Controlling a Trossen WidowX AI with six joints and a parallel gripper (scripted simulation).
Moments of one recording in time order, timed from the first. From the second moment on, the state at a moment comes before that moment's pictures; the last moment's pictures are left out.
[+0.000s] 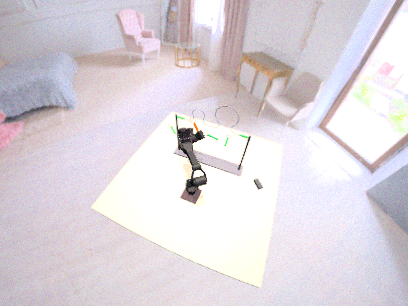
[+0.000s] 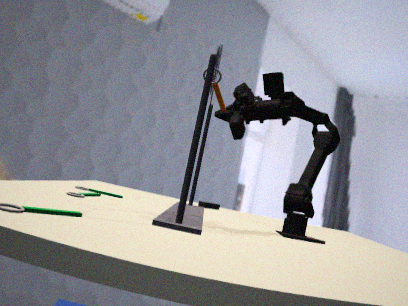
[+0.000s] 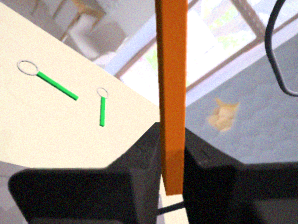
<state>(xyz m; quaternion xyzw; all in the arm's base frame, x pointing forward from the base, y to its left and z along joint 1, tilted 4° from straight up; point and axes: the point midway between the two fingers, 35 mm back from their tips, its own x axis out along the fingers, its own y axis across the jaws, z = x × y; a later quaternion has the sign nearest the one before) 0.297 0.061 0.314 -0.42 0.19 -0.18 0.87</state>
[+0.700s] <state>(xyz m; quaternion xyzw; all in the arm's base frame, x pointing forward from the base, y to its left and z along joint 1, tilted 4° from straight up) 0.301 0.122 0.271 -0.19 0.21 -0.14 0.95</state>
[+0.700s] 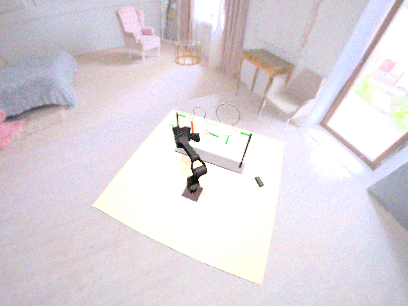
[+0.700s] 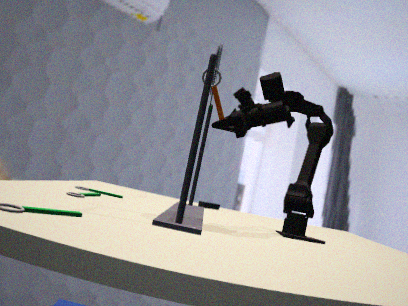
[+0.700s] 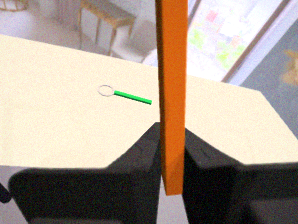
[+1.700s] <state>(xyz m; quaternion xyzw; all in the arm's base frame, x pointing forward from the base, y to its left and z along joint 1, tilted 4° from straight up) 0.306 0.188 0.260 -0.03 0.22 -0.11 0.97</state>
